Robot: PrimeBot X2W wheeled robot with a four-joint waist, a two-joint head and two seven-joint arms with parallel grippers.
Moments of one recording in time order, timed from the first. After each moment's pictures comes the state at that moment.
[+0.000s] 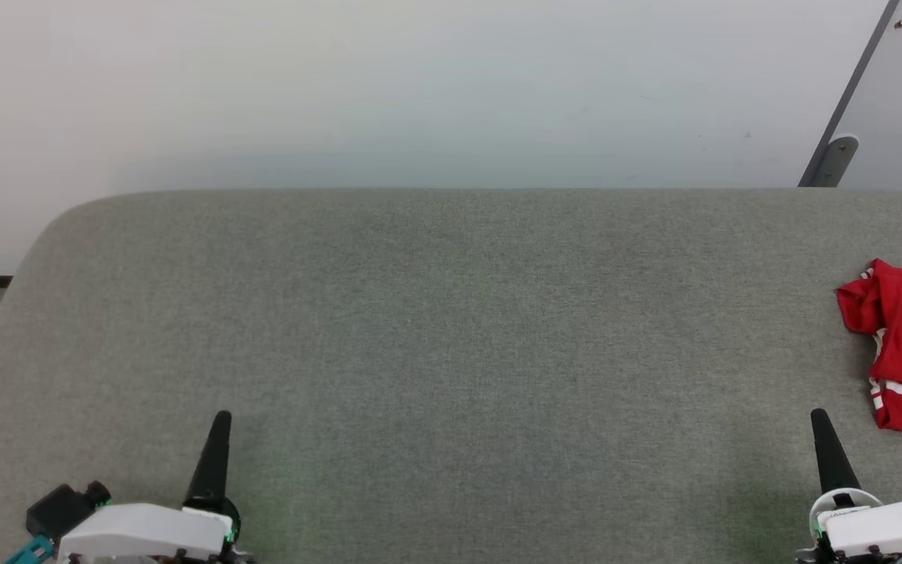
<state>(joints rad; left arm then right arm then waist) -0.06 0.14 0.04 0.25 -1.23 -0.13 -0.02 -0.05 -0.05 -0.13 0.23 1.09 0.13 -0.01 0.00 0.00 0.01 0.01</state>
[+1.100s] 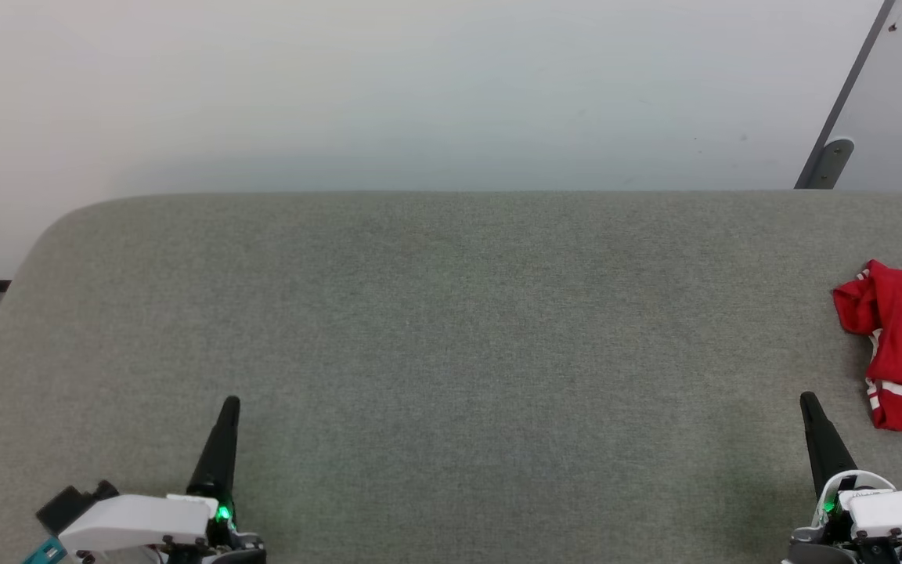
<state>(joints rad) -0.09 0.09 0.08 0.25 -1.46 -0.13 0.06 -0.08 -0.05 -0.12 0.24 1.41 0.13 0.07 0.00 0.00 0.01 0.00</state>
